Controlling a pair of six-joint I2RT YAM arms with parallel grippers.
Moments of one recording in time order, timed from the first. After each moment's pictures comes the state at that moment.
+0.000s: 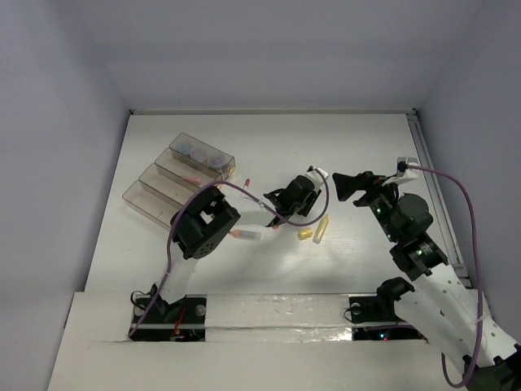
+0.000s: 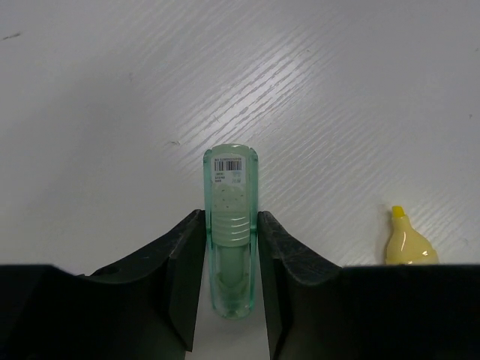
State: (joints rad) left arm -0.94 2.08 1.25 0.22 -0.18 -0.13; right arm 0.45 0.61 0.58 0.07 0.14 0.51
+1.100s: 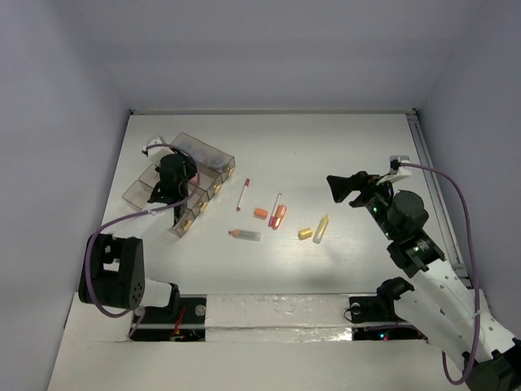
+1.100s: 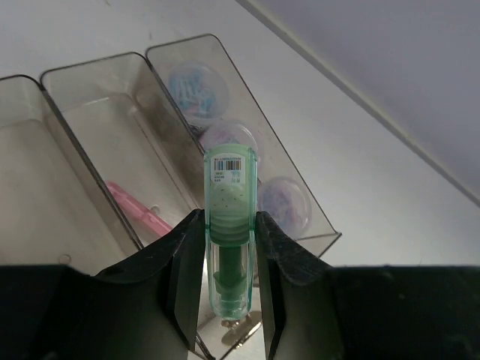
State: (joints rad) left arm -0.21 1.36 0.66 0.39 -0.35 -0.66; right arm 0.45 0.65 0.58 0.07 0.07 0.52
